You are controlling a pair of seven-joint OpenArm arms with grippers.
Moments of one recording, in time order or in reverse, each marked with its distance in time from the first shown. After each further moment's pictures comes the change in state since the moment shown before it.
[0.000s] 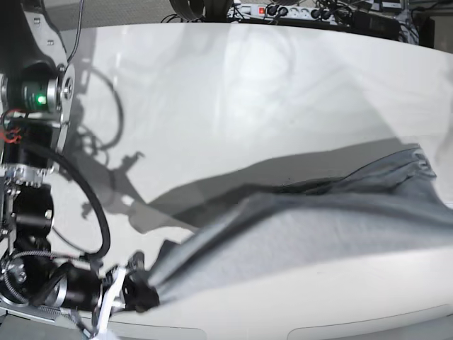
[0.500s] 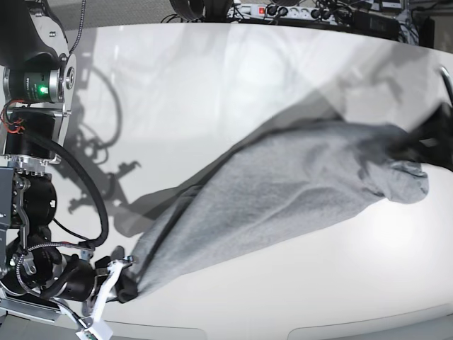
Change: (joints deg) left arm 20.2 24.5 12.1 31.5 0.0 0.2 -0.6; right arm -1.4 0.1 0.1 -0.1 -14.0 -4.6 4.5
